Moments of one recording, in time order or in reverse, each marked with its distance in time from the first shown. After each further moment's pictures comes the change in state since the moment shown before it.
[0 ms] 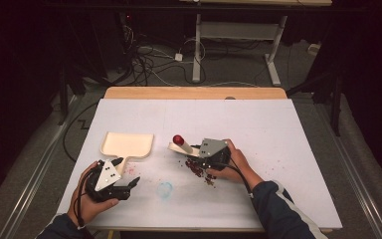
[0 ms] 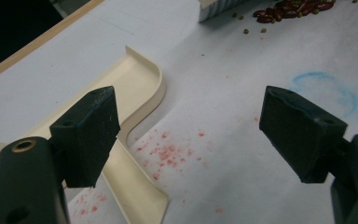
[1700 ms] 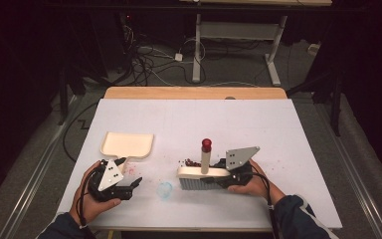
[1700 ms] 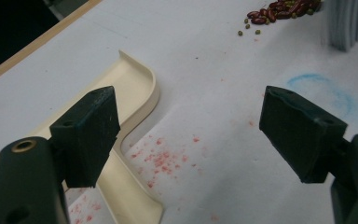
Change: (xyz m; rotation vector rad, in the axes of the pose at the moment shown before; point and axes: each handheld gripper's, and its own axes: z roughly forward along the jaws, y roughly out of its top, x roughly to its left) left arm -0.003 0.004 0.003 0.003 -0.011 0.021; right arm 0.007 -0.033 -0.050 -0.190 0.369 0.149
